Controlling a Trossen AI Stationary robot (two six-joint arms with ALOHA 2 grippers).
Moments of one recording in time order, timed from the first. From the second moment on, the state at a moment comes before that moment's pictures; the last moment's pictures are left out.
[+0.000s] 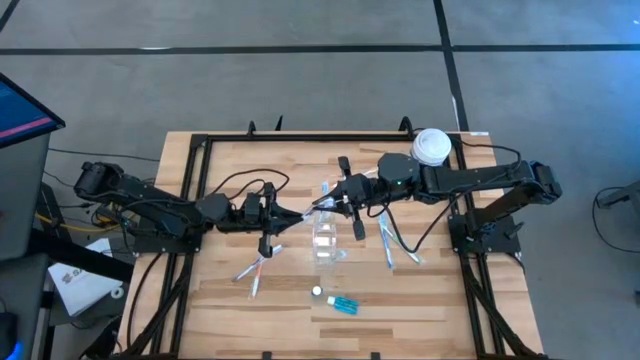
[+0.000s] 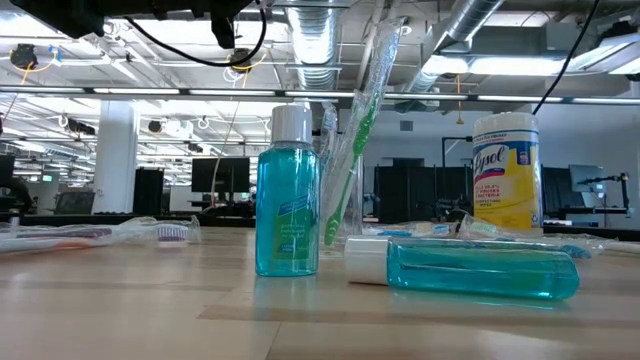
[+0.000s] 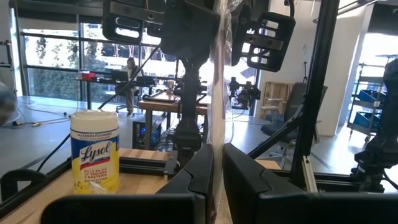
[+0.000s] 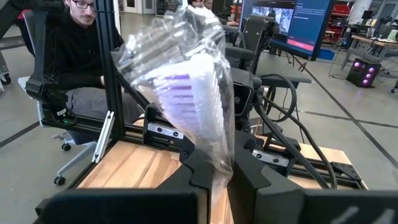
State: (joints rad) left arm -0.20 1.21 0.51 0.88 -0.23 -0.06; right arm 0.05 1.44 1.28 0.04 -0.13 -0.12
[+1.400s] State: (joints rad) left arm -0.20 1.17 0.51 0.86 -0.24 -0.06; right arm 0.07 1.44 1.28 -0.19 -0.13 -0.09
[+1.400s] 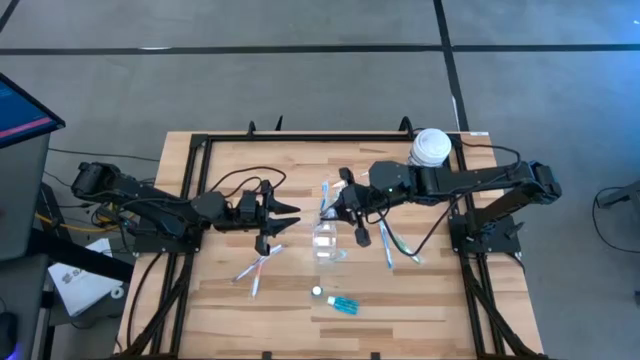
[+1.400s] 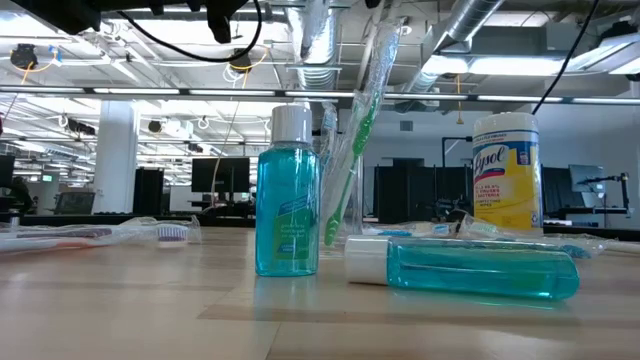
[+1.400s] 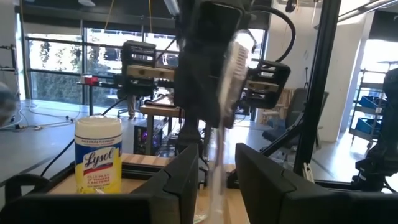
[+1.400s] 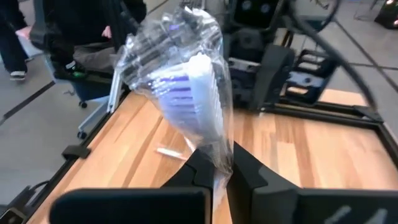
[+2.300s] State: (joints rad) left arm -0.20 1.17 0.51 0.85 -0.24 -0.06; right arm 0.21 1.44 1.12 -0.14 -0.10 -0.10
